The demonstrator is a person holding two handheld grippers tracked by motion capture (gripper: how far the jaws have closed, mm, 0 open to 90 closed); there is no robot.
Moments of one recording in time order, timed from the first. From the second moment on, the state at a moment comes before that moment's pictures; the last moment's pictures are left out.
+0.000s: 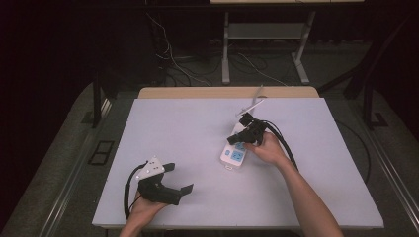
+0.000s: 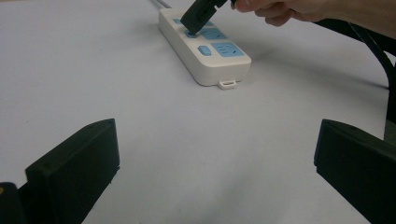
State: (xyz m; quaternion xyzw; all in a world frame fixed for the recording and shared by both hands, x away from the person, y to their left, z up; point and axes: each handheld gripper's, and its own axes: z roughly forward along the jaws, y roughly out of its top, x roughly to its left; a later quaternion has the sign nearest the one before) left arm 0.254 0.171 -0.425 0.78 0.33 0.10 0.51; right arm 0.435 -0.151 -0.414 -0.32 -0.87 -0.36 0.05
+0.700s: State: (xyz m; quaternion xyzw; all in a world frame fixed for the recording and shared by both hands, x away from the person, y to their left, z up) left arm 0.254 0.172 -0.425 0.78 0.33 0.10 0.51; right arm 0.454 -0.175 -0.388 -0.34 -0.86 -0.37 0.03
